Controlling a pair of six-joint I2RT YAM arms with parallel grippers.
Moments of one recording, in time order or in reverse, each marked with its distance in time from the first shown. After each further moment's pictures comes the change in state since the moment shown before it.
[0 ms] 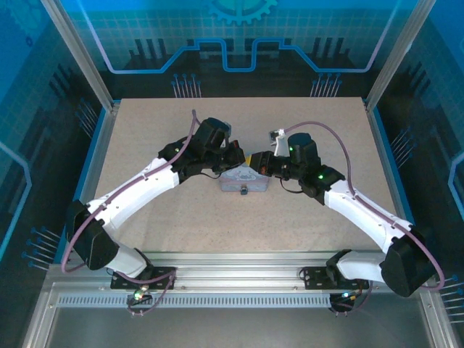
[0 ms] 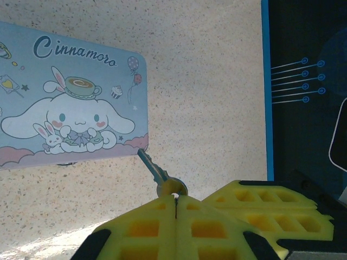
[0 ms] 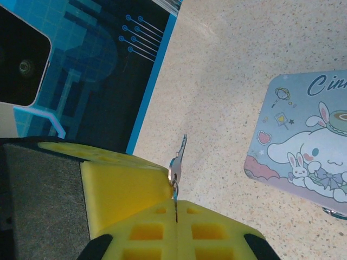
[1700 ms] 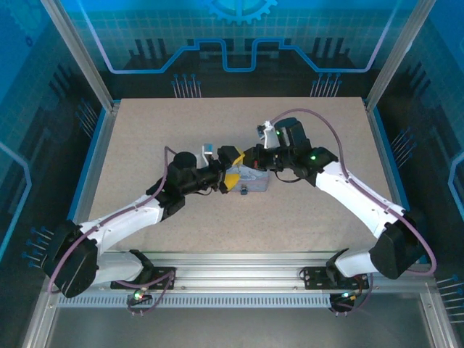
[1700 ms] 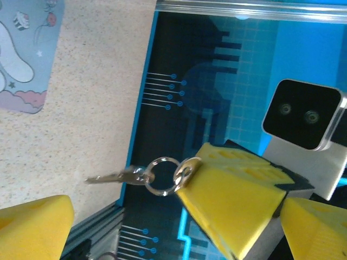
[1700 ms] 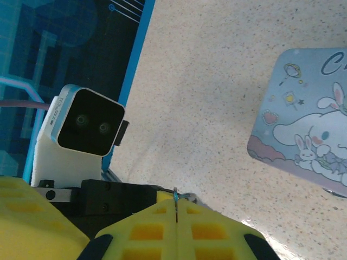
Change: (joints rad) left arm 0.066 -0.251 -0.672 0.958 0.226 -0.627; right arm 0.037 0.143 0.271 -0.309 -0.039 -0.083
